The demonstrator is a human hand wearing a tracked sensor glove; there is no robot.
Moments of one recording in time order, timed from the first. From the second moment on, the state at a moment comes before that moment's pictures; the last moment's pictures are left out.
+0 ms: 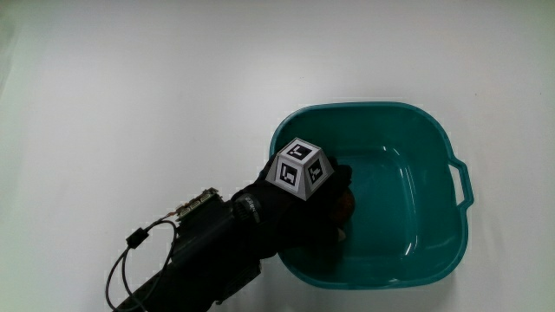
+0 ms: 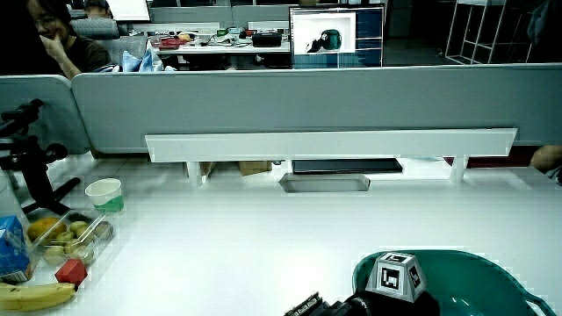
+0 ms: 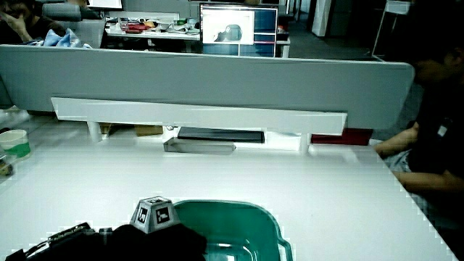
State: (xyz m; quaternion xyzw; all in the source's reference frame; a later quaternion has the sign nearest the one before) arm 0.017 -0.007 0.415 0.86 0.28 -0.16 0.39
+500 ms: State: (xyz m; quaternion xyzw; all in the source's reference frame) arm 0.005 -0.002 0.407 0.87 0.27 -0.16 0.38
